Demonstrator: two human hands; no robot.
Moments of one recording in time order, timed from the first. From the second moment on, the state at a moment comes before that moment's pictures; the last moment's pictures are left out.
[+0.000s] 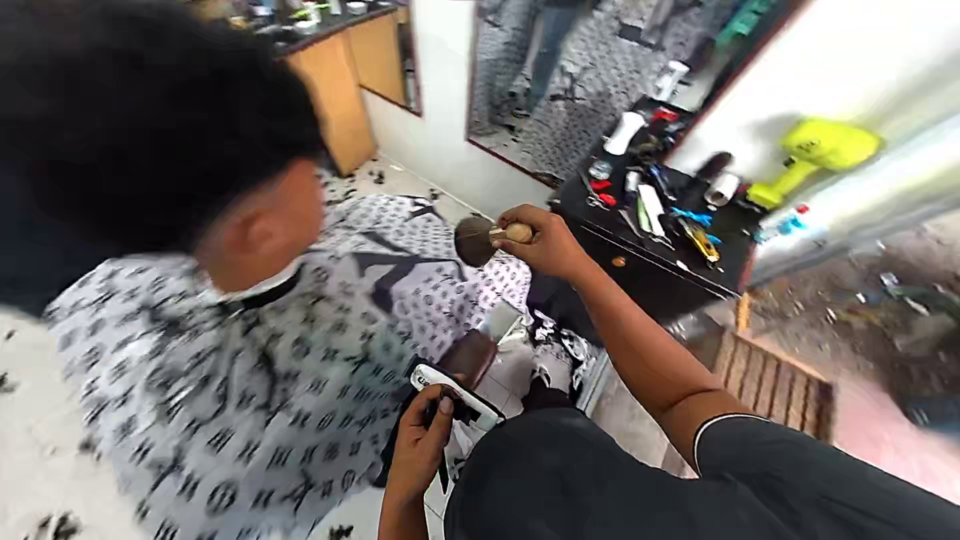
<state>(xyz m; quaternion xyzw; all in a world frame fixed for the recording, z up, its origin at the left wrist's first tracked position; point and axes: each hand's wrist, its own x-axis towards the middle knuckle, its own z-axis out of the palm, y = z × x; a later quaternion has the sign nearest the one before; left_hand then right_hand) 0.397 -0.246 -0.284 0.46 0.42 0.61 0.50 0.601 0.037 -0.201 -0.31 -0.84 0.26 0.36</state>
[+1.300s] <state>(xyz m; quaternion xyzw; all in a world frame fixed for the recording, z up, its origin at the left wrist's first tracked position) 0.838 0.461 -0.399 0.75 0.56 -0.02 0.35 1.084 0.246 -0.427 -0.80 -0.54 0.15 0.22</state>
